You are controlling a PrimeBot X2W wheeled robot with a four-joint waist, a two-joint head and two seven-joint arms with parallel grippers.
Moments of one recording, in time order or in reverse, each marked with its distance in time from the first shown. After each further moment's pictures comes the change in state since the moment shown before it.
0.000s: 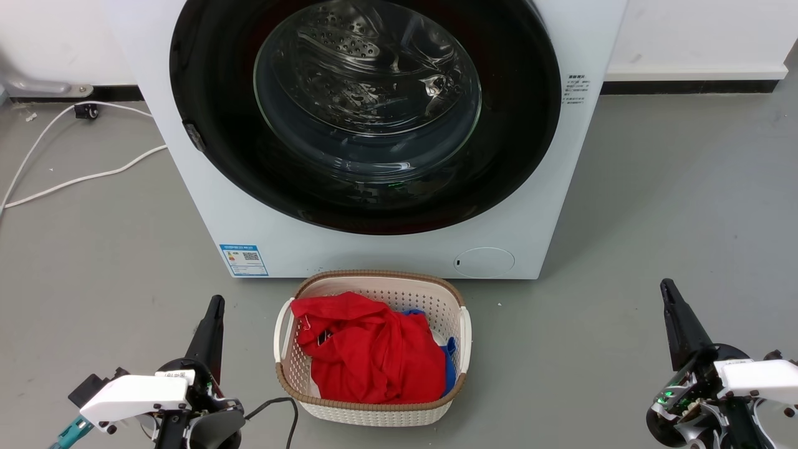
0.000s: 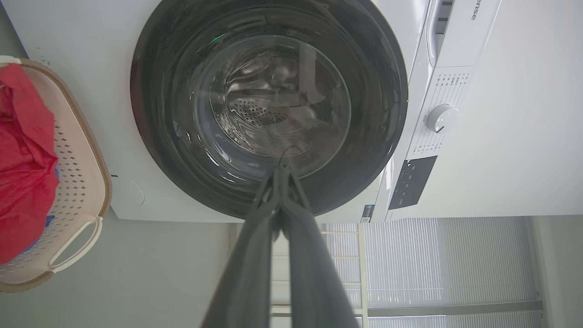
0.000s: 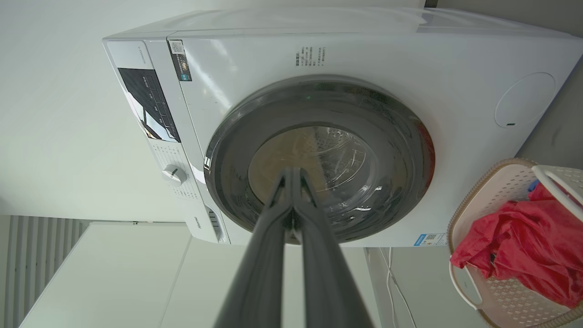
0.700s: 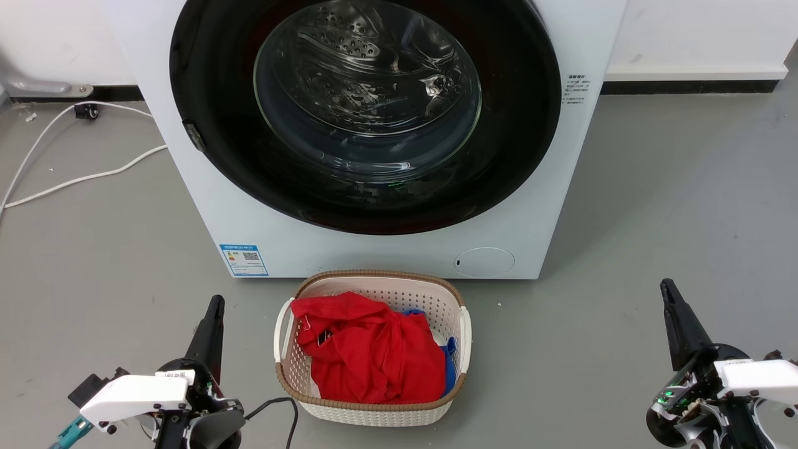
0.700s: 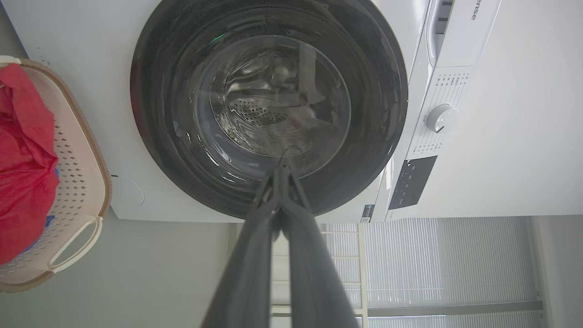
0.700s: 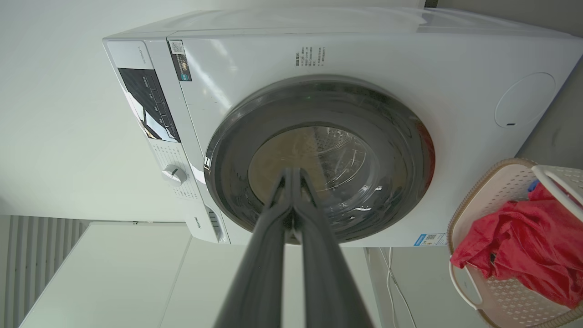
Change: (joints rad) left arm 0.000 0.000 0.000 0.000 0.000 0.000 0.000; right arm 0.000 0.000 0.000 0.000 0.000 0.000 0.000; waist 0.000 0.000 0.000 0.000
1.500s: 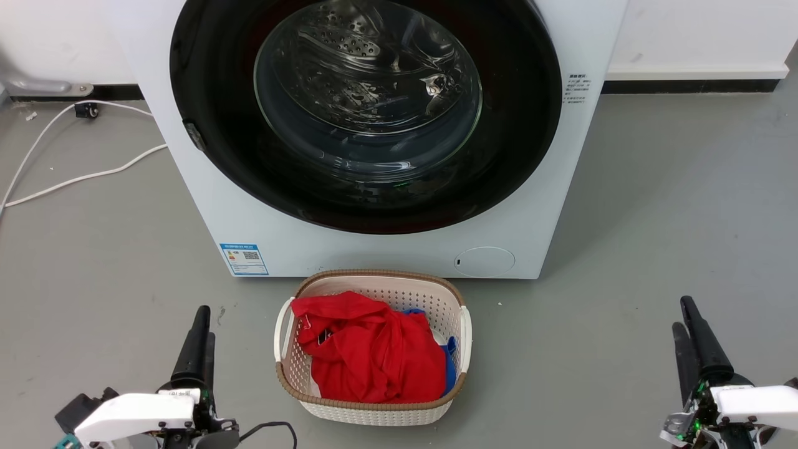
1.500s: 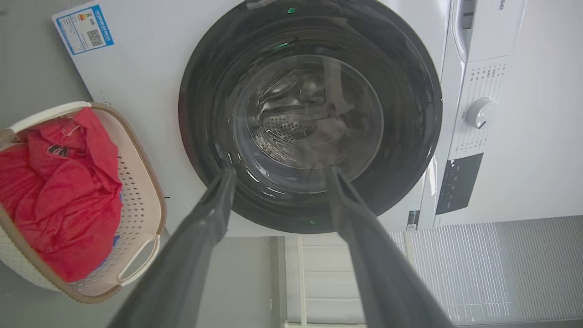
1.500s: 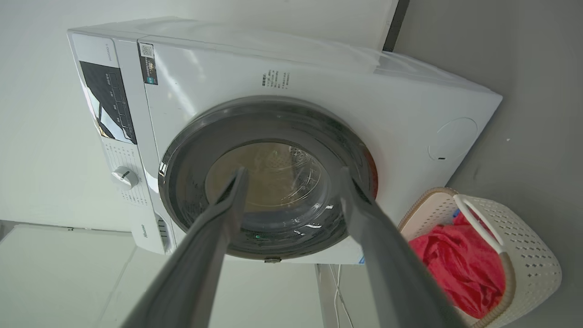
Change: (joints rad) left arm 0.055 -0.006 0.010 -0.015 0.143 0.021 -0.066; right arm 0.064 0.005 -0.026 0.002 -0.159 -0.002 -0.066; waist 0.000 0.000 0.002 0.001
